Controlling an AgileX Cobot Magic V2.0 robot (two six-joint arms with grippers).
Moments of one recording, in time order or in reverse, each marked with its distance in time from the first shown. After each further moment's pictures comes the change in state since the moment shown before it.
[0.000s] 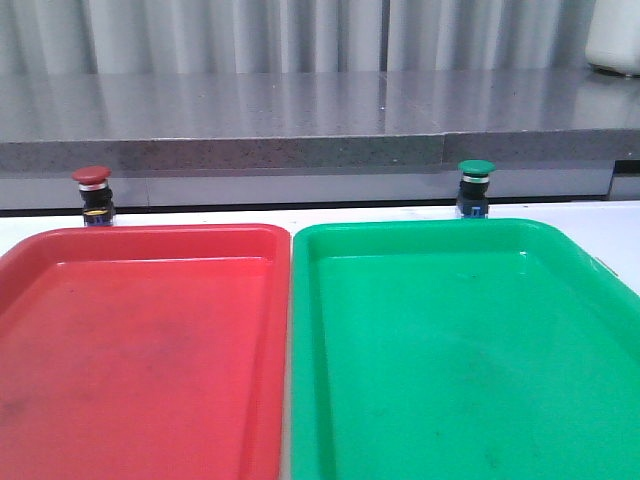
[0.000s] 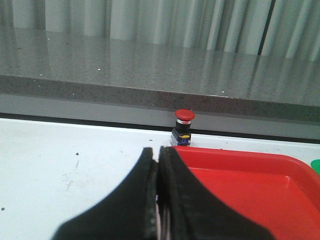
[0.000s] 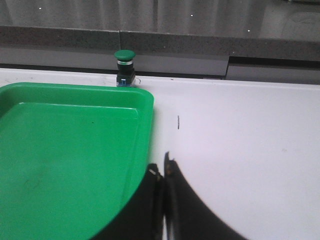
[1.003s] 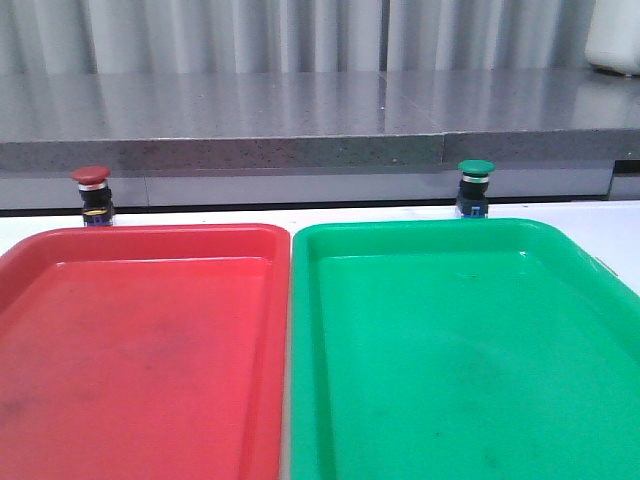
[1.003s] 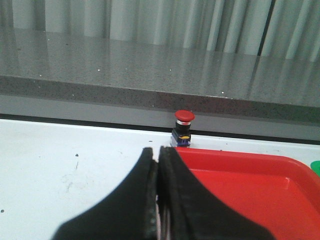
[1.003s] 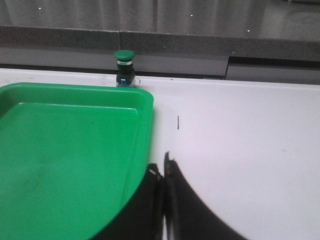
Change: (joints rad) left arm 0.000 0.000 0.000 0.000 -0.012 0.000; right arm 0.000 0.000 0.000 0.000 -0.003 0.000
